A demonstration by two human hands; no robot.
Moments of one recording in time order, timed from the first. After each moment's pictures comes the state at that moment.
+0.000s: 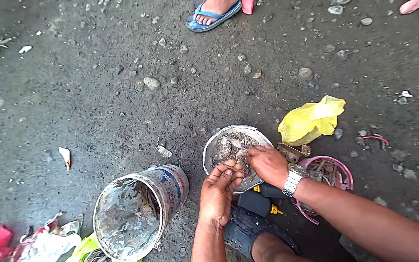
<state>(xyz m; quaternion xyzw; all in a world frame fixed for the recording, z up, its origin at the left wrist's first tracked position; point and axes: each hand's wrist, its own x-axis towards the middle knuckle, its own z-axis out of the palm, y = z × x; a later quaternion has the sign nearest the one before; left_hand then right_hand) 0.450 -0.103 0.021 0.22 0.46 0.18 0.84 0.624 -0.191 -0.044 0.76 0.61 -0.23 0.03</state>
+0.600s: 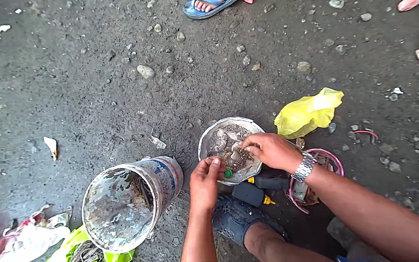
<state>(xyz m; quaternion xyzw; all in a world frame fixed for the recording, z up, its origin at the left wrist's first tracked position) 0.434 -0.098 0.005 0.46 0.52 0.15 0.70 0.655 -0.195 -0.016 0.78 0.51 -0.32 -0.16</state>
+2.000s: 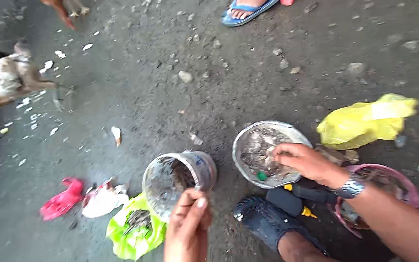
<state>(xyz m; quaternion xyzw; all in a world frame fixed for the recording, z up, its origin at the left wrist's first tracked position) 0.327 -0.091 0.109 0.40 0.43 0.34 0.74 0.633 -0.184 -0.001 0.69 0.34 -0.53 -0.36</state>
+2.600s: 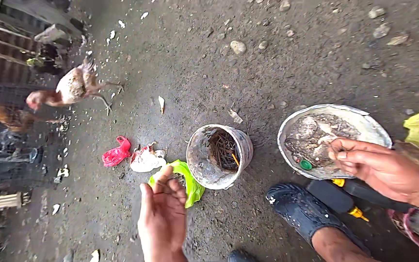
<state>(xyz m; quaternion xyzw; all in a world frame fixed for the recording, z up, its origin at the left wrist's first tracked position) 0.216 -0.065 0.162 0.33 0.55 0.44 0.63 0.609 -0.191 0.010 0.54 0.22 -0.65 -0.48</state>
